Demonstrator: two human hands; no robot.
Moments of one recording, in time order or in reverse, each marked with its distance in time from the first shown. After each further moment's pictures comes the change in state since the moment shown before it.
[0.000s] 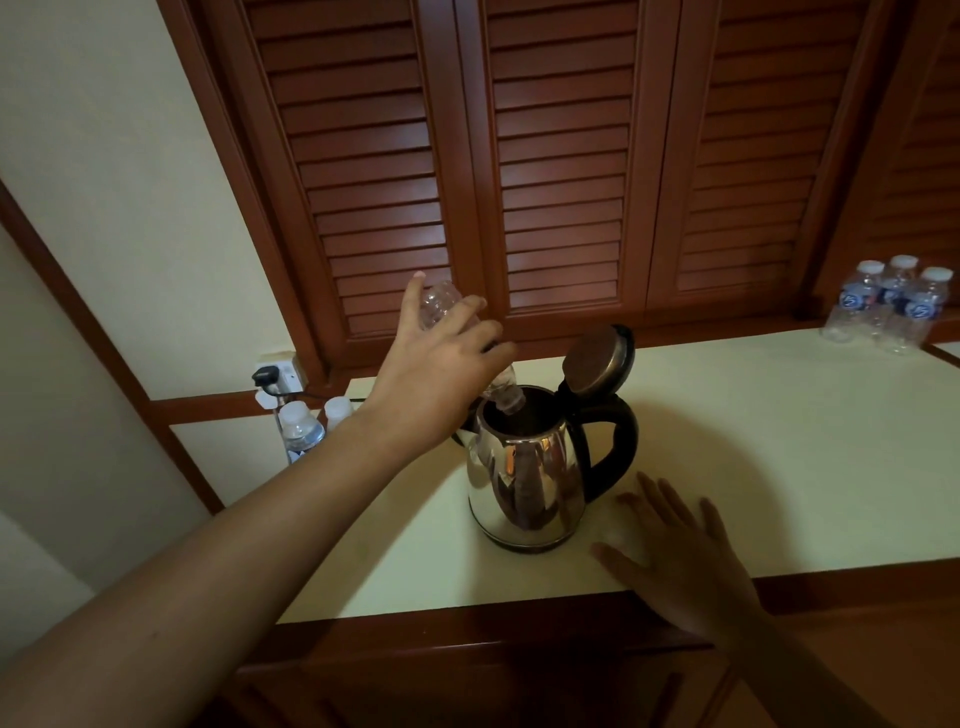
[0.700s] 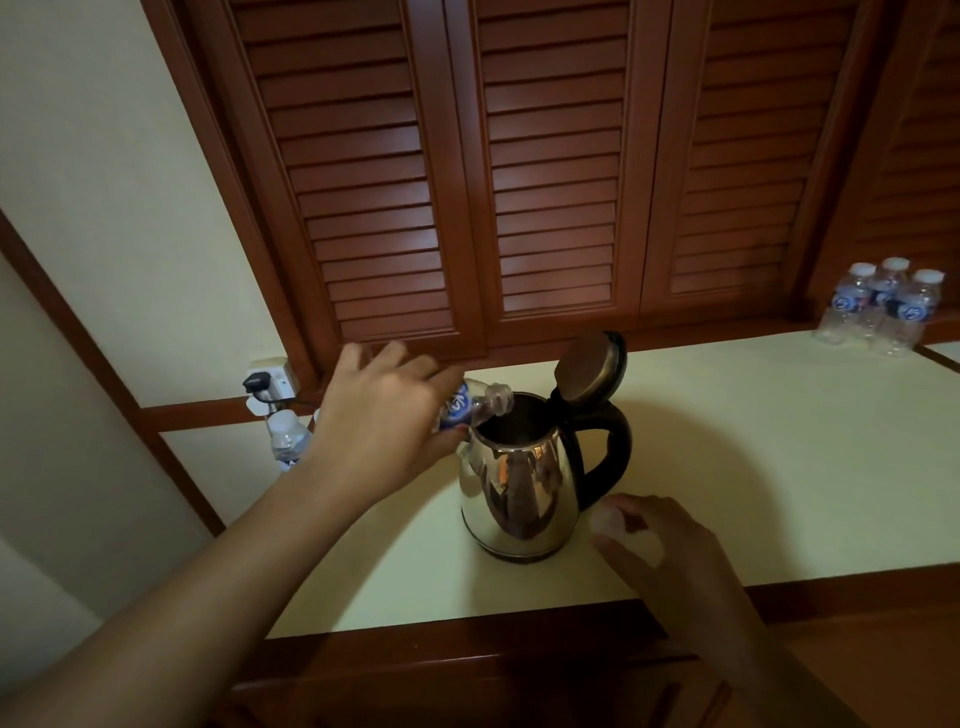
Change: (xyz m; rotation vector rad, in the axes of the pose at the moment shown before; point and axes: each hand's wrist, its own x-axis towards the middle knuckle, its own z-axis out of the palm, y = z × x) left_hand -0.037 -0.002 -0.008 -0.020 -0.048 -0.175; right_hand -0.030 -0.035 -0.044 0.710 0.340 -0.093
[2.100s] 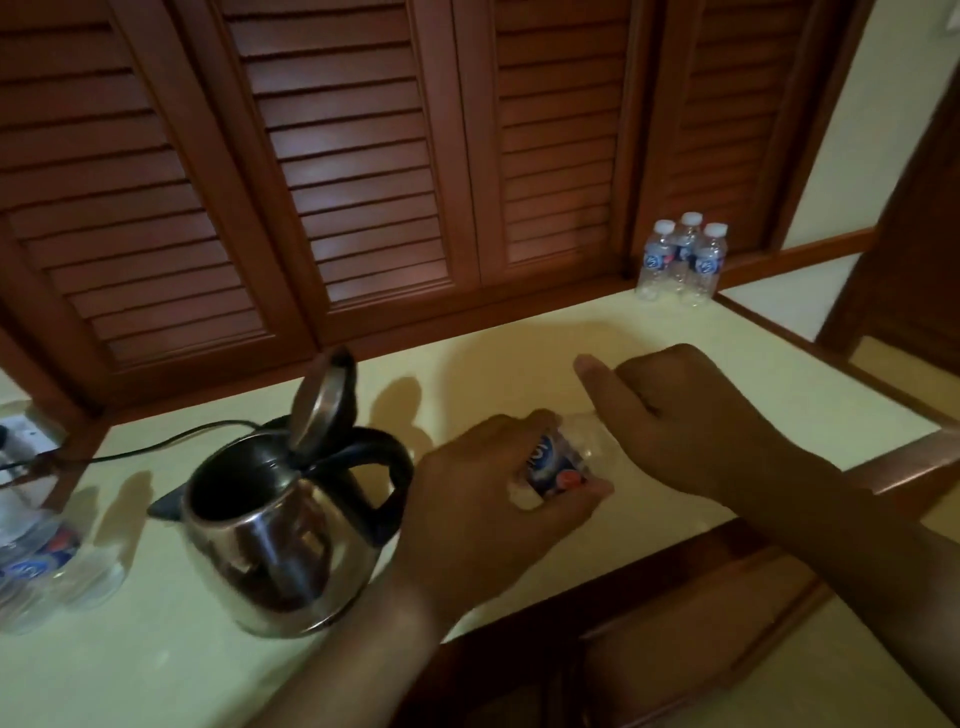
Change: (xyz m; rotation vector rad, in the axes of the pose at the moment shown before) left_hand 0.084 0.254 0.013 -1.190 0.041 0.027; right_hand 0.083 0.027 -0.198 -0.269 0.054 -0.130
